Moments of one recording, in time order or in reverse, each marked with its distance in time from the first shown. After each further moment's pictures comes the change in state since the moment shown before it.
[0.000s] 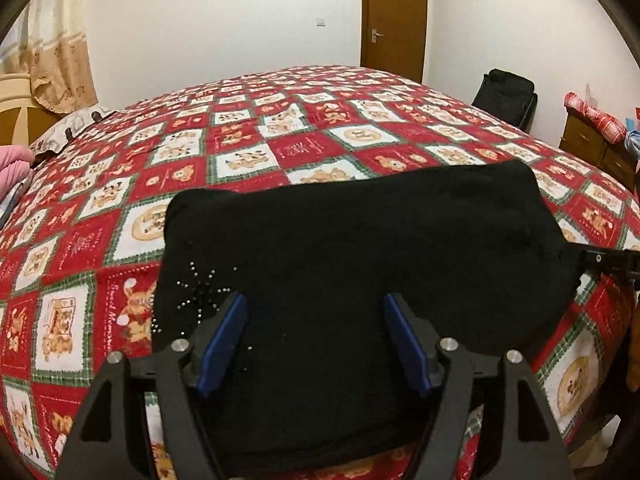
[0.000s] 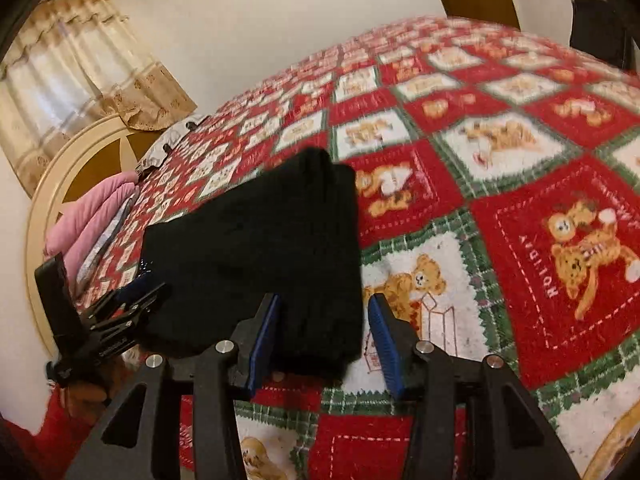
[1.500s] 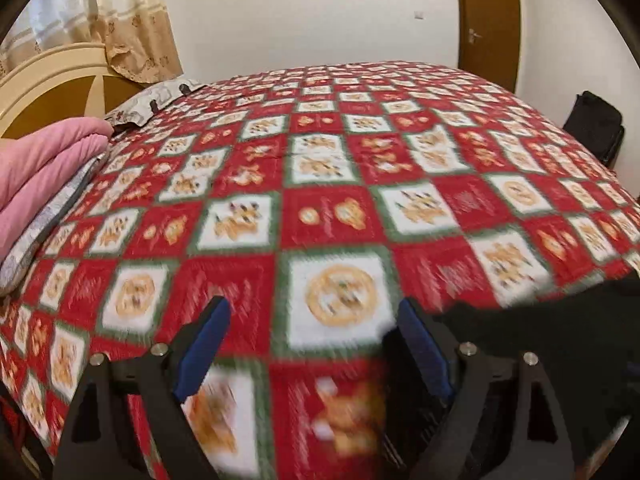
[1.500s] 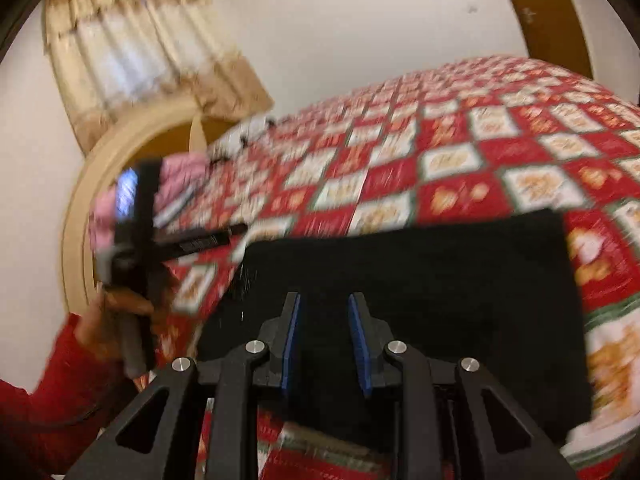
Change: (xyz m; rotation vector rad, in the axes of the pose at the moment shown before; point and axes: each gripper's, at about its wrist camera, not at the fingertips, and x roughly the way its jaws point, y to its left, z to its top) left arm 0.006 0.102 0.056 -0.160 0.068 0.275; right arm 0.045 0.124 0.006 -0.182 -0.034 0.200
